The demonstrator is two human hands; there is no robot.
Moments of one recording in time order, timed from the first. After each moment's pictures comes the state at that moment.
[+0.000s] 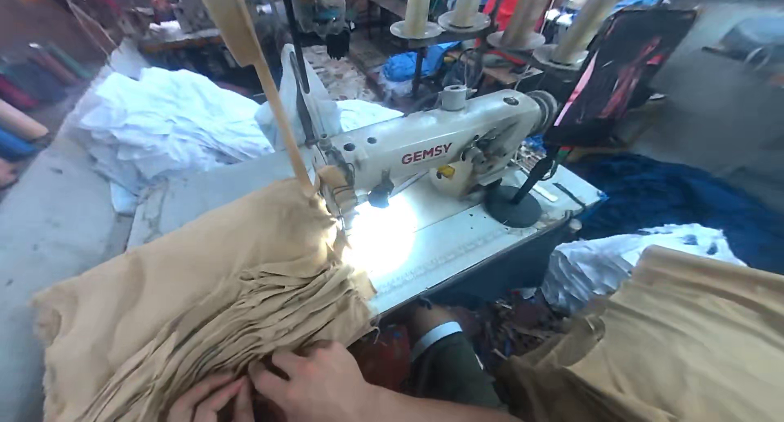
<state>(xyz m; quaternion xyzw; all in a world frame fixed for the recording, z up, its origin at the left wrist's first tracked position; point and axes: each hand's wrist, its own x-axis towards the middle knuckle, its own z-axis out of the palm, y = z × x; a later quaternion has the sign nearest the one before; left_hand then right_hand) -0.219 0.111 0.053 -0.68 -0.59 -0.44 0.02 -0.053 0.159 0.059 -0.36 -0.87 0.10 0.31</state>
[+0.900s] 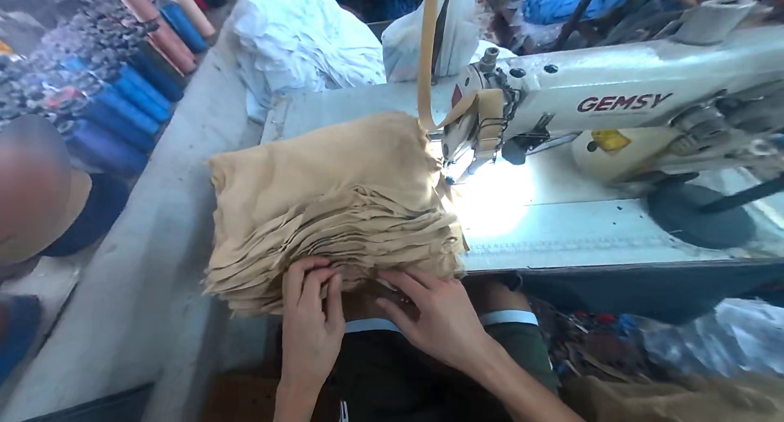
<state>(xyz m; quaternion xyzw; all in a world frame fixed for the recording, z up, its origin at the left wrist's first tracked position) -0.217 0.097 0.062 -0.63 -0.68 -0.38 0.01 -0.009 0.155 0.046 -0.39 -0.85 0.16 0.32</state>
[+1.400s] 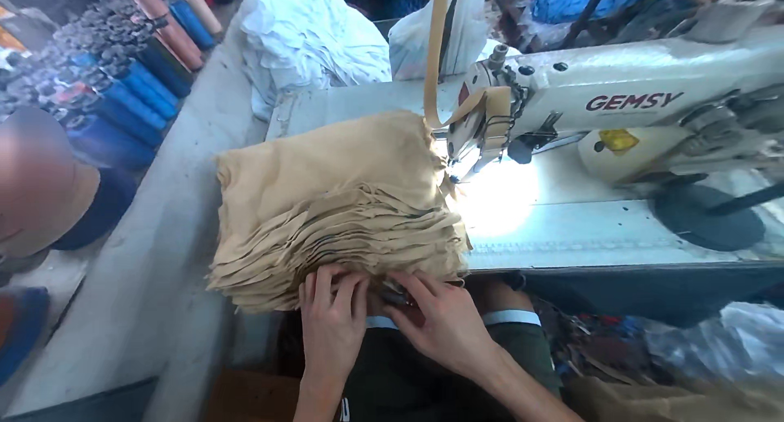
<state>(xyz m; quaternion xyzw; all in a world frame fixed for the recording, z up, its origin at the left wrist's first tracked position) -0.196 0.098 0.043 -0.65 -0.67 -0.33 0.08 -0.004 0.147 0.040 -0.39 -0.85 0.15 0.32</state>
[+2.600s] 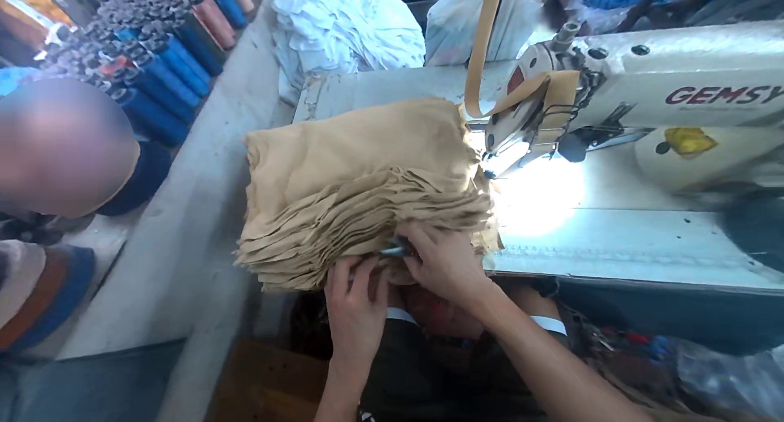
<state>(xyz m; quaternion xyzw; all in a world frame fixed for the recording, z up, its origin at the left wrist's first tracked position) -0.188 0.098 0.031 -0.58 -0.71 -0.39 0.07 -0.045 0.215 0.047 -0.29 -0.89 0.08 0.35</state>
